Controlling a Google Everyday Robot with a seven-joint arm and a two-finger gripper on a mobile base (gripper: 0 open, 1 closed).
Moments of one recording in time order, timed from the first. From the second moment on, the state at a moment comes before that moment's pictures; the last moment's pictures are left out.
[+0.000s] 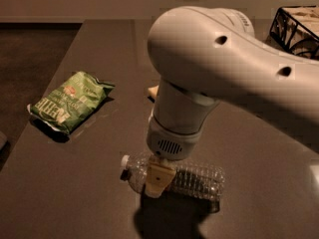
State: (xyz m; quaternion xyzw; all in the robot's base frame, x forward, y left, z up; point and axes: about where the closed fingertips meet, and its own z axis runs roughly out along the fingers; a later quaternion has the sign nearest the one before) arm 0.350 -0.007 0.843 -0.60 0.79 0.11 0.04
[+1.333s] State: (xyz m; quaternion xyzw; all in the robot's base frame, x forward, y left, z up) arm 0.411 -0.061 0.957 -0.59 0.69 0.29 0.30
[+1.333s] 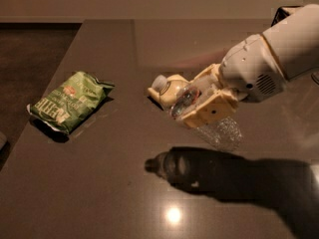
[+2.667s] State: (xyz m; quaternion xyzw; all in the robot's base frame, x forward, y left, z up) arm 0.426 -0.075 0.984 -0.48 0.58 0.39 0.54
